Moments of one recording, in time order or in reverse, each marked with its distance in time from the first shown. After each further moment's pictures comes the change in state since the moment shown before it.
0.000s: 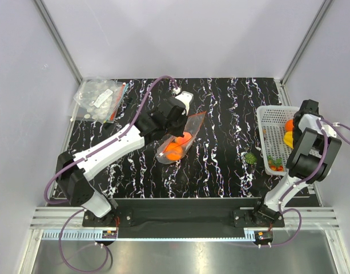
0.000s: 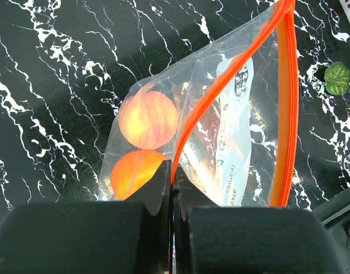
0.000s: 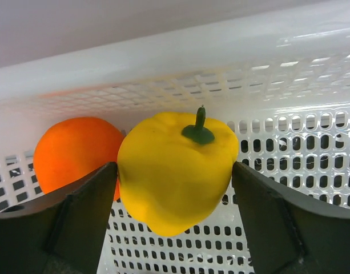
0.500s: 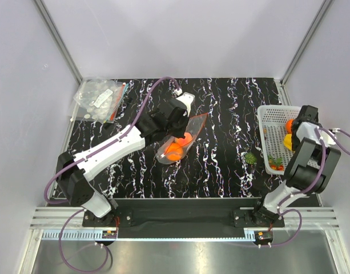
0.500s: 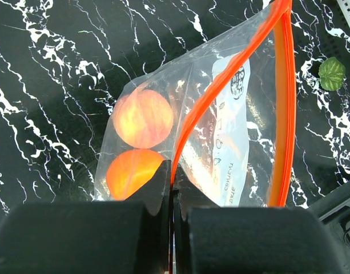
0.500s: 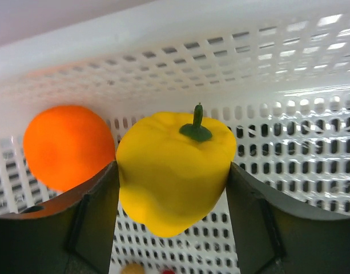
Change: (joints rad) left arm -0.014 0.000 0.000 0.000 0.003 -0.002; right arm -0.001 -0.101 -0.135 0.077 0.019 0.047
